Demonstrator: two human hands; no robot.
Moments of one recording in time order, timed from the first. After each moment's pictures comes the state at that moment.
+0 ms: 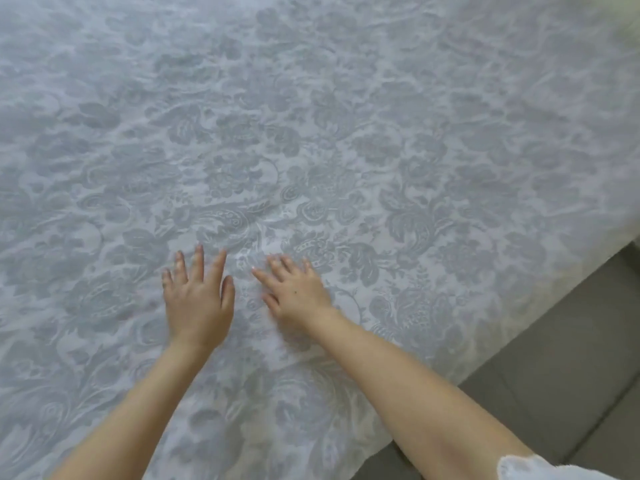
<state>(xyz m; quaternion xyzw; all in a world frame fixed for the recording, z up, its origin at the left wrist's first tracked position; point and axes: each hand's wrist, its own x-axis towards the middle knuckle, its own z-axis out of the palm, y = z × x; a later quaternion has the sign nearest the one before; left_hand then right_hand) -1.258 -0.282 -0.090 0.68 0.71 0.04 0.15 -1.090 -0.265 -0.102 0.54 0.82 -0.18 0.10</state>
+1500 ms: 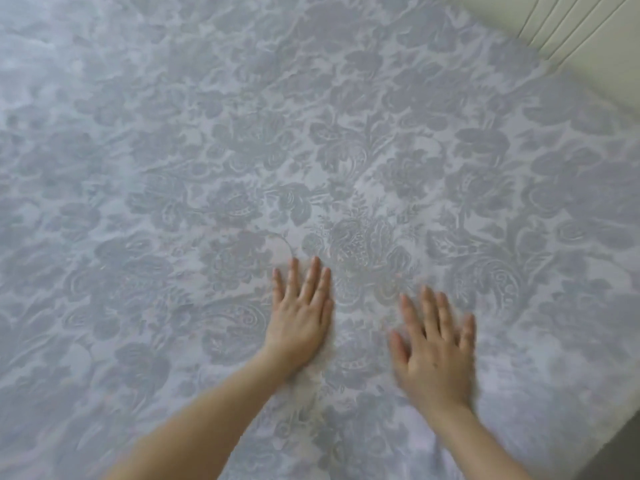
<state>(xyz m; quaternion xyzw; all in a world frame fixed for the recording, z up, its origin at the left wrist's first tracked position) -0.547 0.069 -0.178 0.86 0.49 -0.07 0.11 -0.361 -0.040 -0.169 0.81 0.58 -0.06 0.01</state>
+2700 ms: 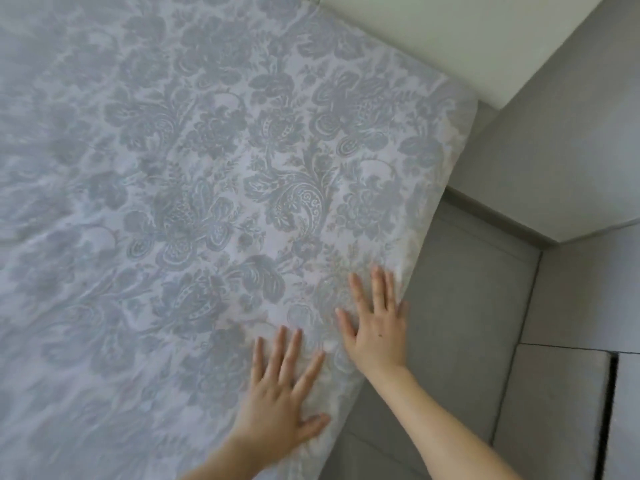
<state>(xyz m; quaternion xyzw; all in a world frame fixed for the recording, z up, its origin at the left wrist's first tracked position) -0.488 -0.145 -0.152 0.96 0.21 -0.09 0.13 -0.296 -0.194 -0.144 0.89 0.41 -0.20 -0.03</state>
